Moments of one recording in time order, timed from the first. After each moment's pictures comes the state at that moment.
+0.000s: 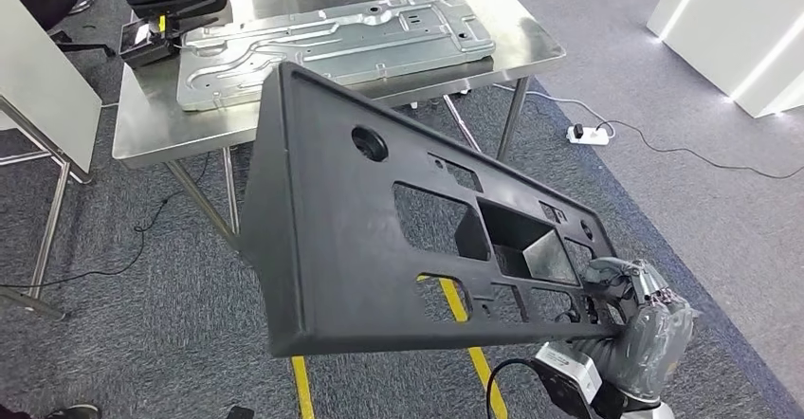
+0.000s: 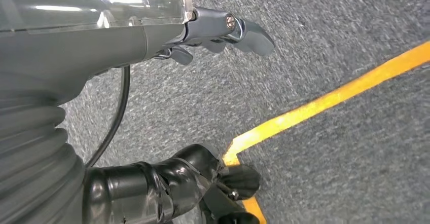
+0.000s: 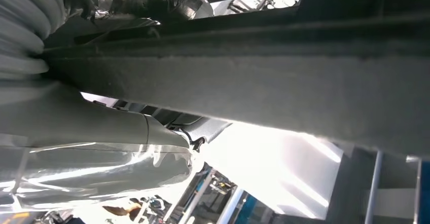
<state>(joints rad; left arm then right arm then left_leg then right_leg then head) -0.08 -0.23 1.00 -0.20 -1.23 0.24 -0.41 0.20 0.03 0.23 -1.84 0.98 -0.70 -0.33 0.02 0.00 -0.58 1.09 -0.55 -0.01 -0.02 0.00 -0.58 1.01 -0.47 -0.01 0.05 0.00</state>
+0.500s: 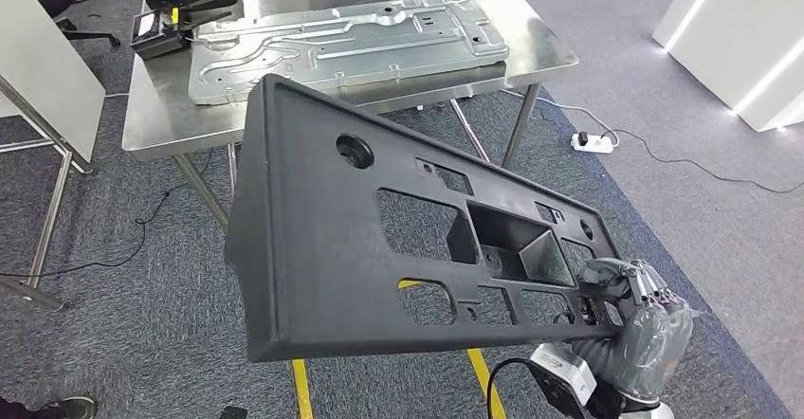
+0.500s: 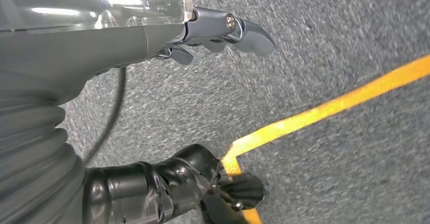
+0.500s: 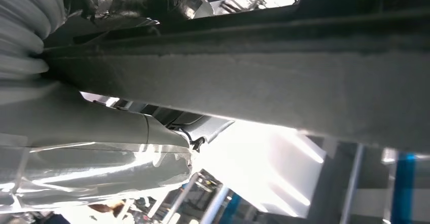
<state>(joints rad) -0.08 -0.23 1.00 -0.20 -1.23 0.24 -0.41 0.20 0.03 0.22 -1.84 0.99 -0.70 -0.34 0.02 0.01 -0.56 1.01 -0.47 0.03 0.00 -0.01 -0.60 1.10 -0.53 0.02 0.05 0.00</state>
